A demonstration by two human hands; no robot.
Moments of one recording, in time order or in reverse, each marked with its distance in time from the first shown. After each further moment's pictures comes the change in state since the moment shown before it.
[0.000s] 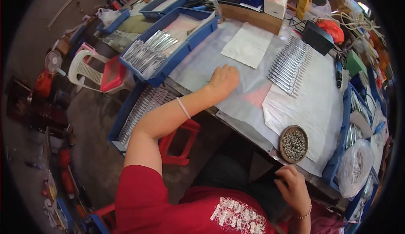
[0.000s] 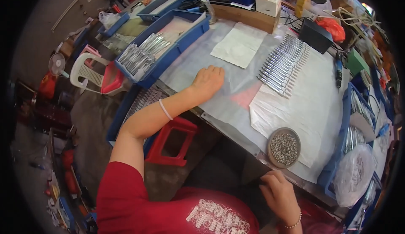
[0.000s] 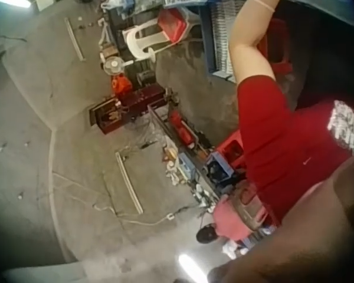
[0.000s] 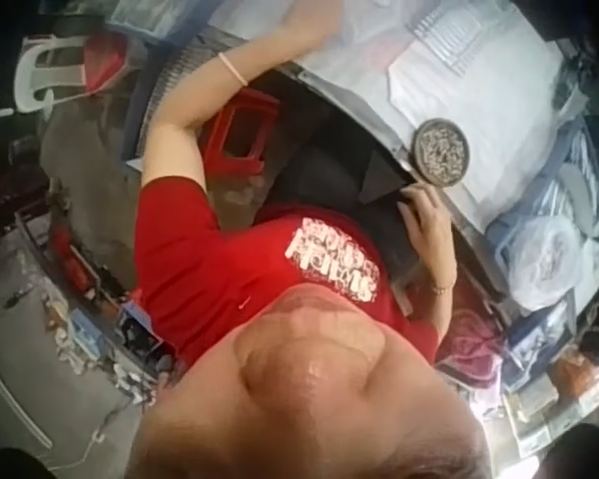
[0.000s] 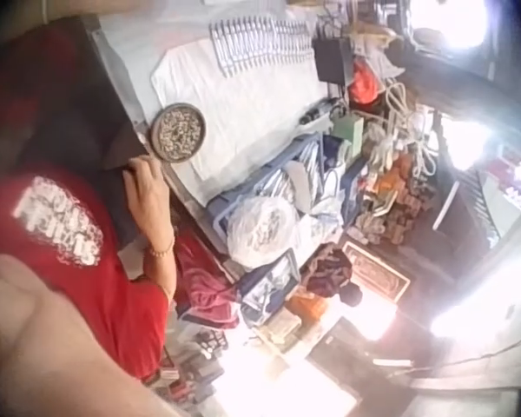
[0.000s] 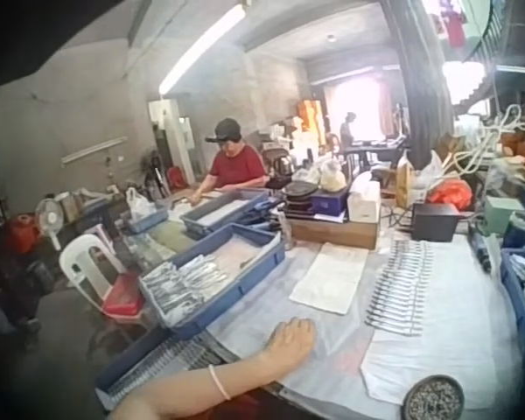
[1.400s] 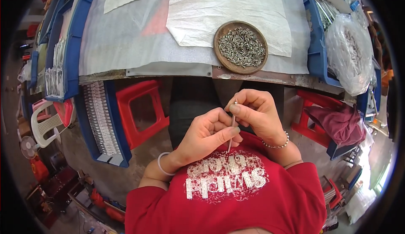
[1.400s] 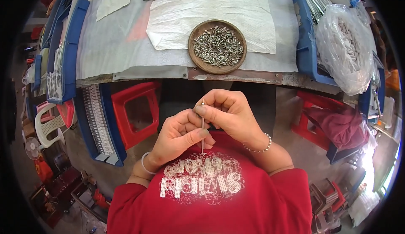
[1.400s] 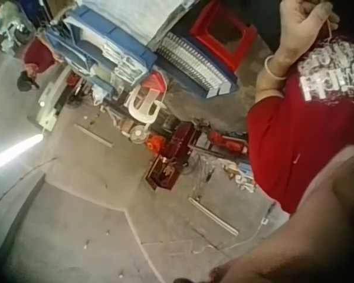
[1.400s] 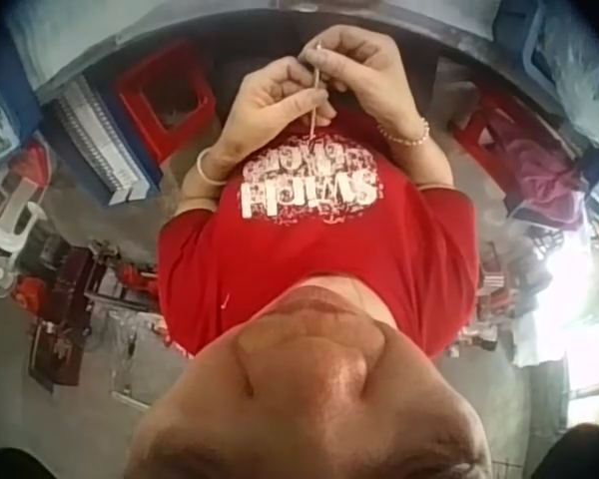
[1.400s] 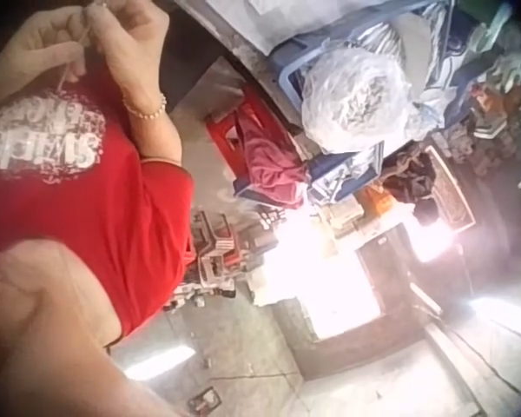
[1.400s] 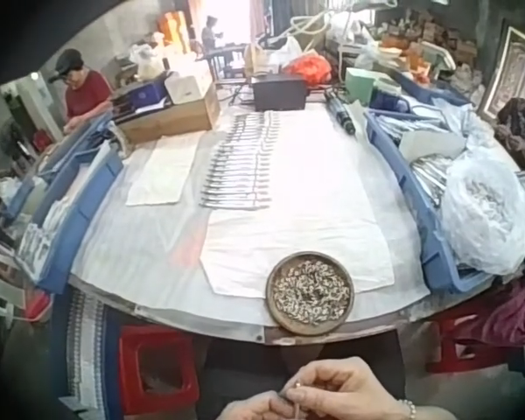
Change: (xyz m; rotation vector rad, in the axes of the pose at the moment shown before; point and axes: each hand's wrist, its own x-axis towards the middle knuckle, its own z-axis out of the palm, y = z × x) left_hand -0.120 0.184 -0.126 -2.406 -0.989 -0.535; right_hand -0.006 0.032 0.048 1.221 0.225 0.392
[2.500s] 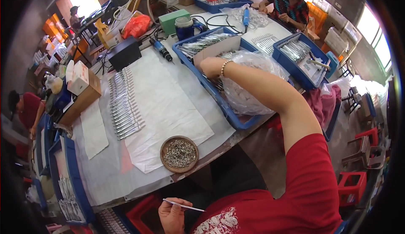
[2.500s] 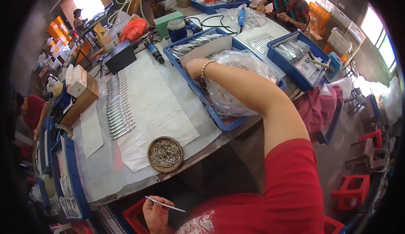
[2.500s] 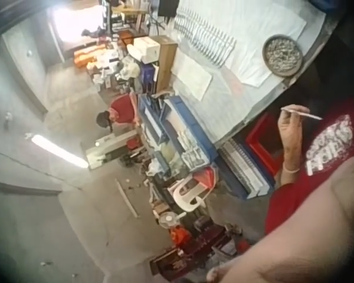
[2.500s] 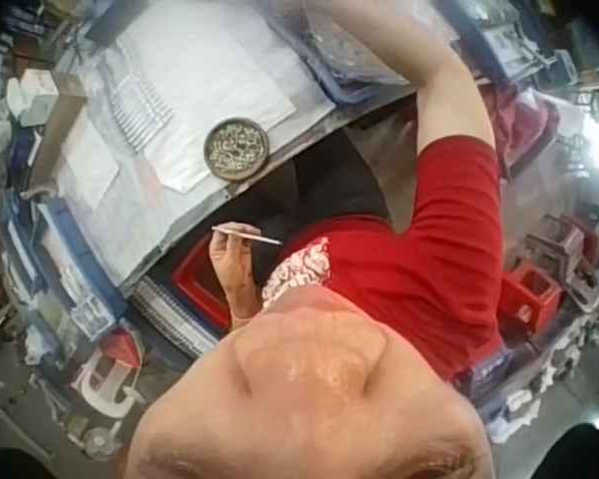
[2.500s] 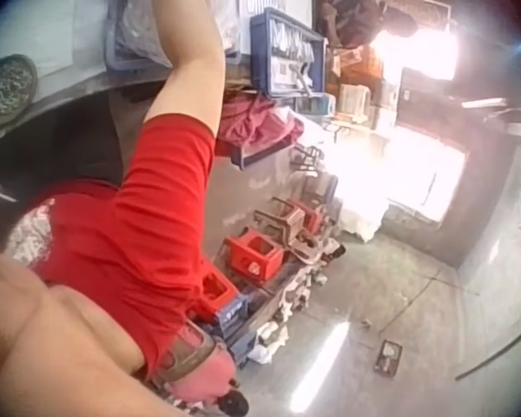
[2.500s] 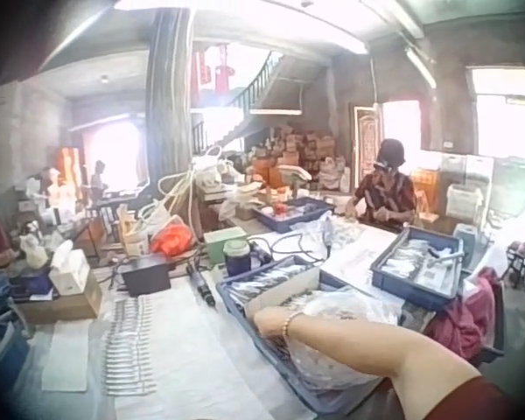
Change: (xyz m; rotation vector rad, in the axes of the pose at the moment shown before) left_hand -0.001 0.017 0.000 -0.049 0.155 0.304; right_hand 0.121 -0.213 -0.231 -1.923 0.439 0.186
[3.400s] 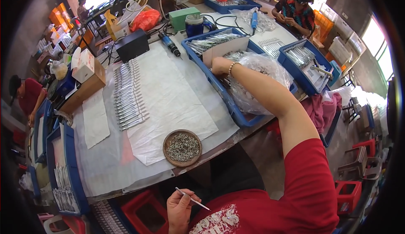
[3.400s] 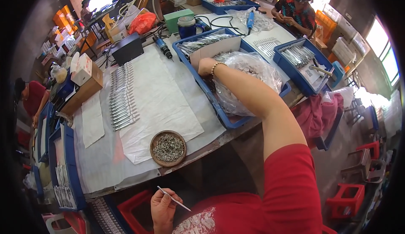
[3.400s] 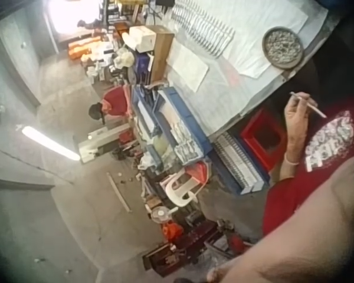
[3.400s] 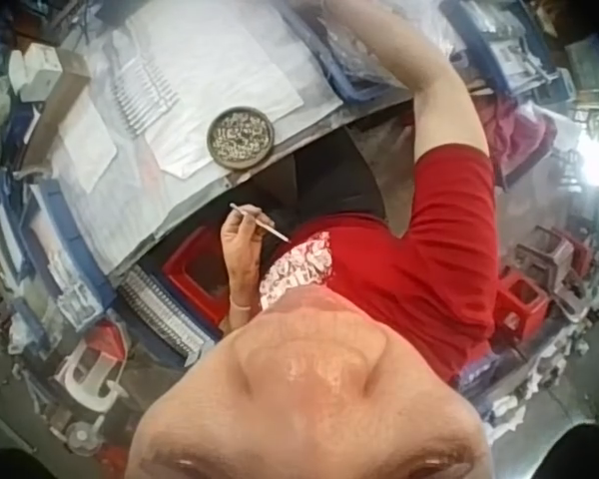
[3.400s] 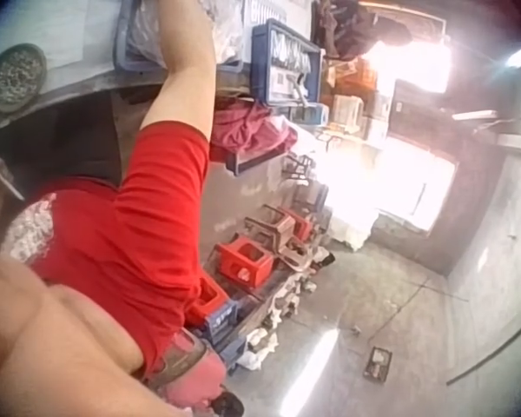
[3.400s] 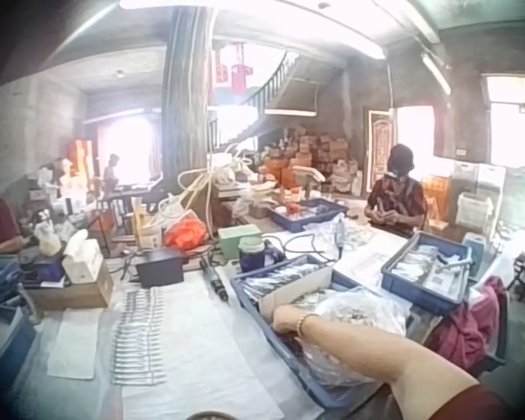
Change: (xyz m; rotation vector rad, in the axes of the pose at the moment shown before) left_hand 0.003 -0.027 -0.010 -0.125 -0.062 -0.089; right_hand 0.023 0.003 0.025 0.255 0.101 0.162
